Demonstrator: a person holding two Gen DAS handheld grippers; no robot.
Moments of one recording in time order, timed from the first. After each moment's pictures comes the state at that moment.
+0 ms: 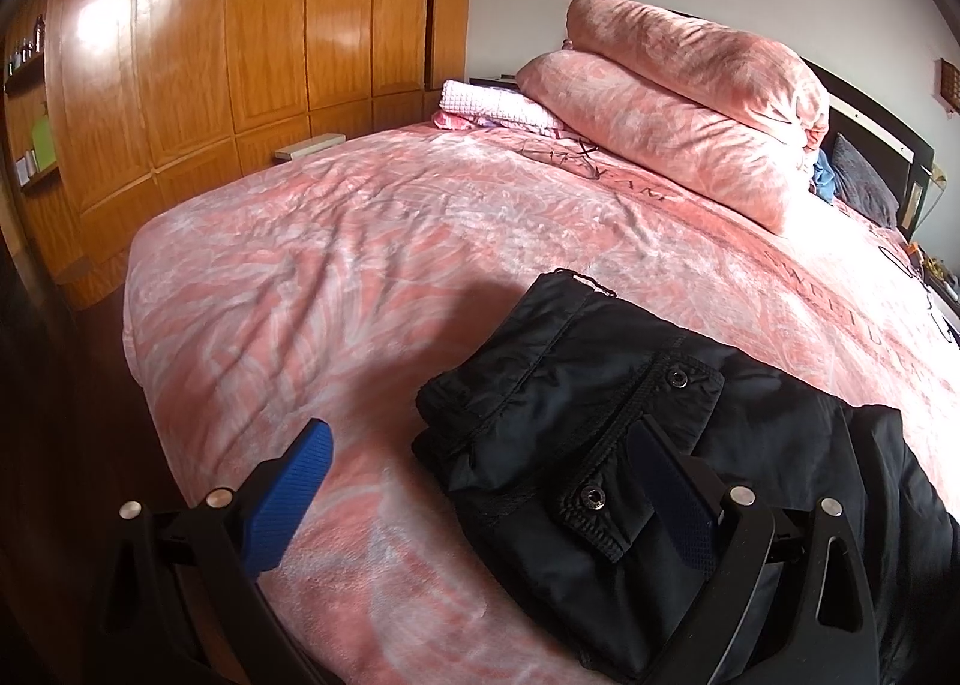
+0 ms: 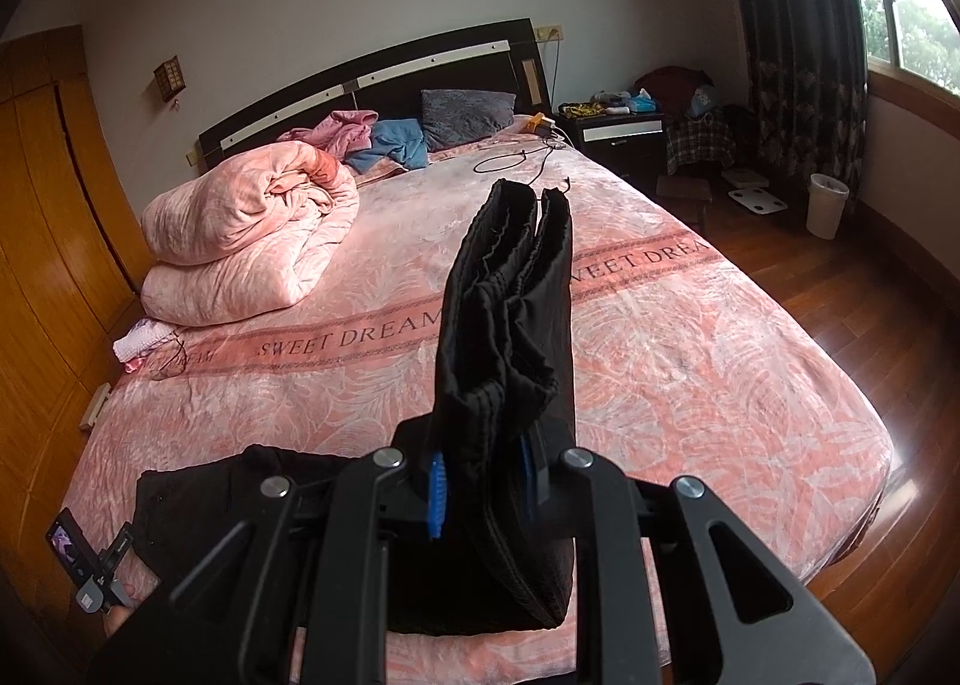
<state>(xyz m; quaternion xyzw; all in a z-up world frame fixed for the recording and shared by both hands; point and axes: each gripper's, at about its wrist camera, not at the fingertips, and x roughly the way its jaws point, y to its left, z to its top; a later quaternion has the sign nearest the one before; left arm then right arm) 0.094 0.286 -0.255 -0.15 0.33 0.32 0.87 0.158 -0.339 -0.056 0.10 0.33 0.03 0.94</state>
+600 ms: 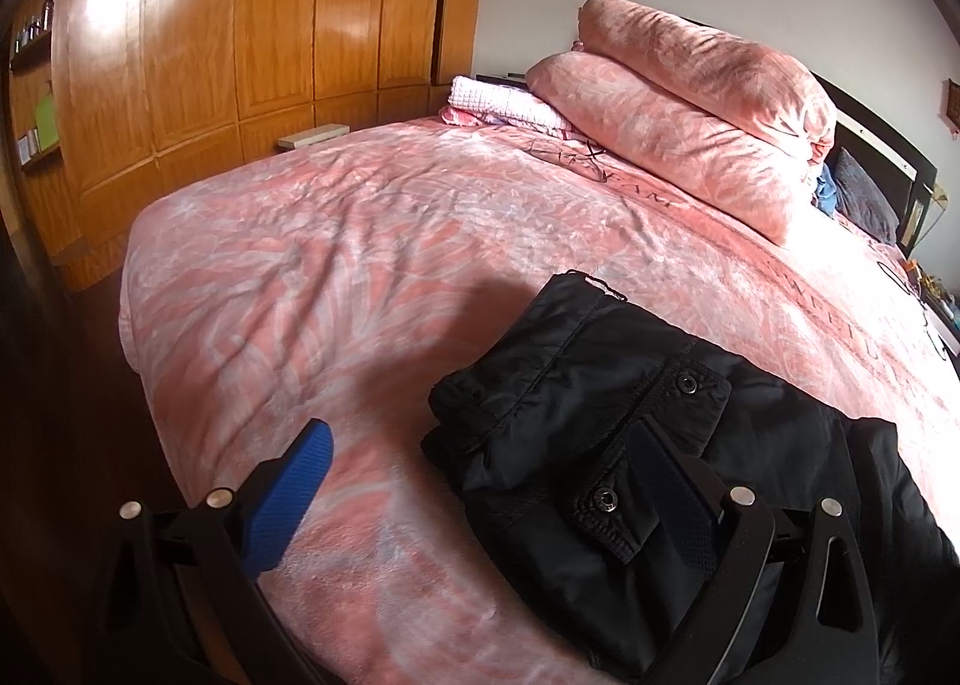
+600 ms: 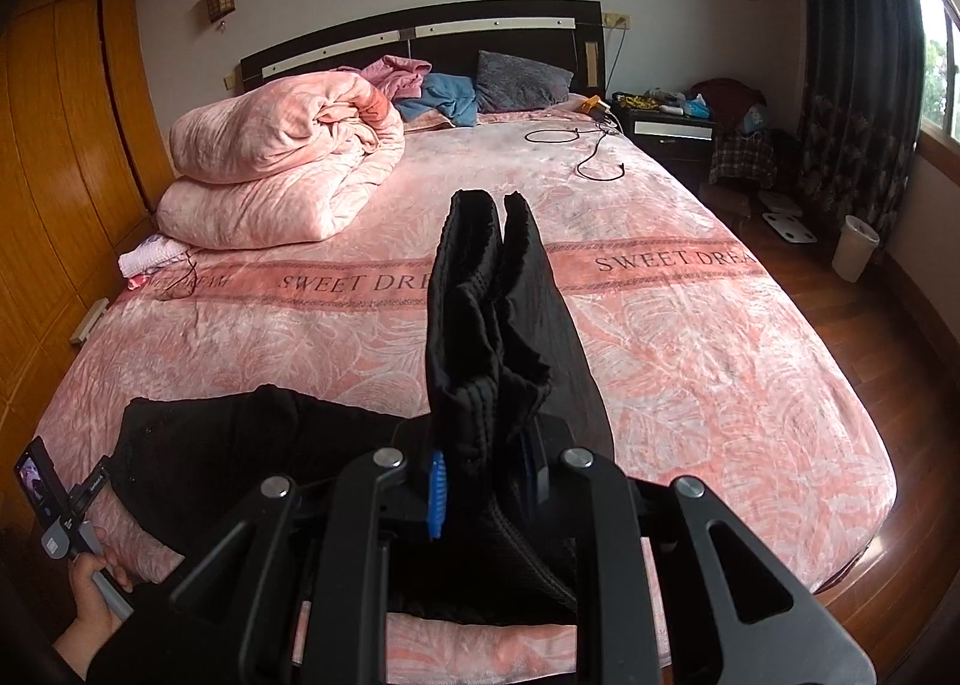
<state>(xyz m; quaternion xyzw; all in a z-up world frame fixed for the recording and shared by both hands) 0.087 0.295 -0.255 -0.18 0.32 0.32 0.87 0.172 -0.253 -0.078 0.01 0.36 0.07 0.93</state>
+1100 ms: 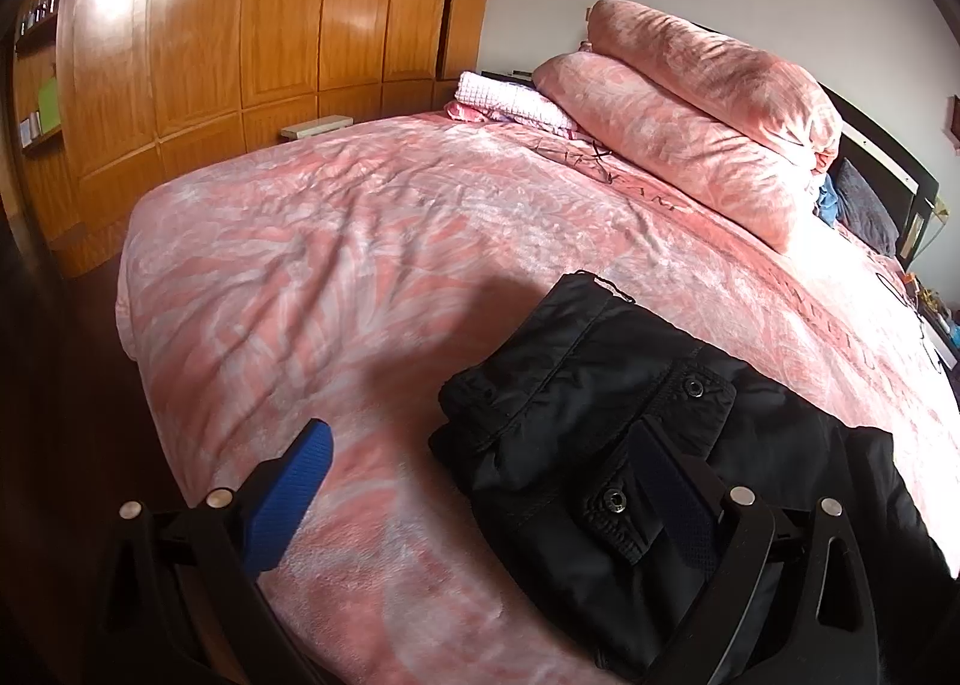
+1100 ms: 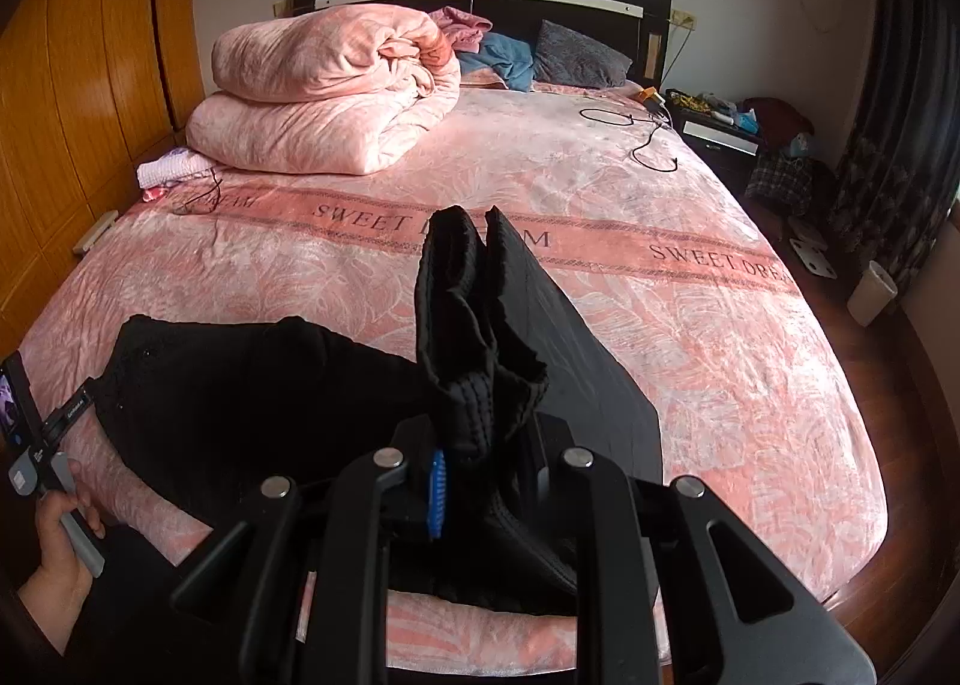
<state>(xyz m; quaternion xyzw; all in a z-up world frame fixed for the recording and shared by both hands) 0.083 0.301 -0.256 -0.19 0.32 0.32 0.87 0.174 -0.182 -0.108 -0.07 0.40 0.10 0.91</state>
